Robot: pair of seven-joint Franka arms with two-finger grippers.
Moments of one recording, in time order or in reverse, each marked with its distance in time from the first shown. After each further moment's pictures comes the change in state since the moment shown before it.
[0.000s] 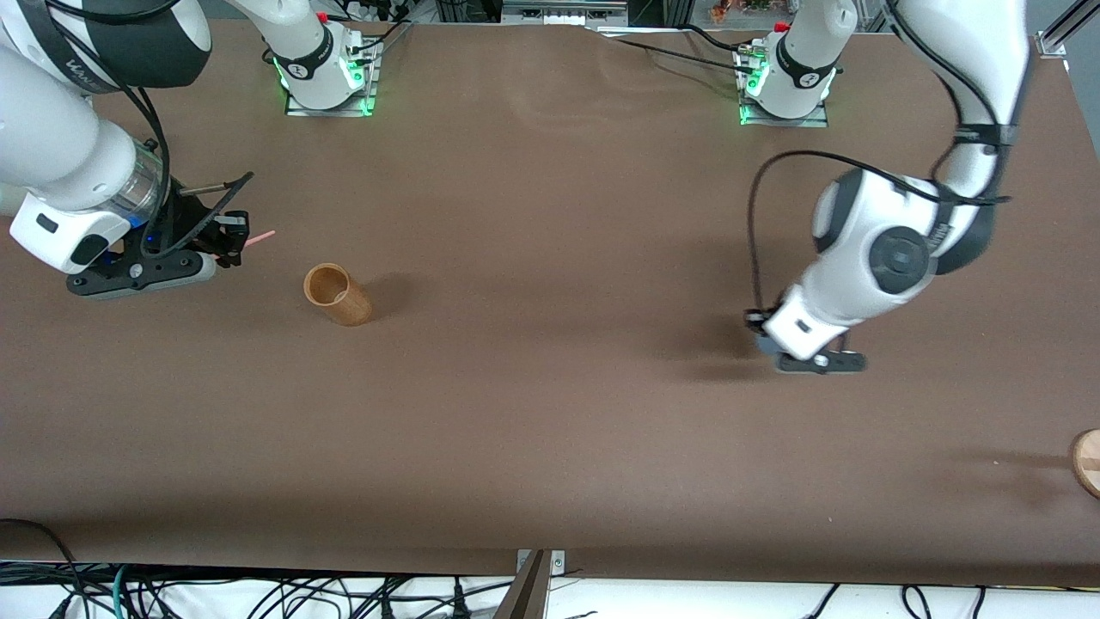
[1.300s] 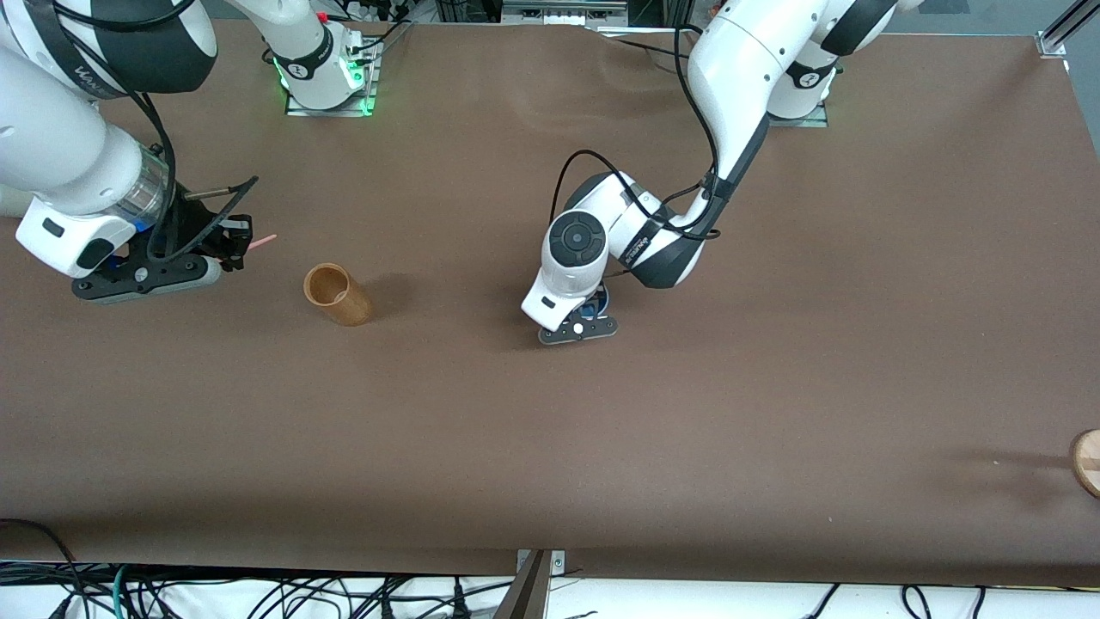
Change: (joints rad) left arm -0.414 0.437 0.007 0.426 0.000 0.020 -0.571; right arm 0.001 0.007 0.003 0.000 -0.004 0.012 0.000
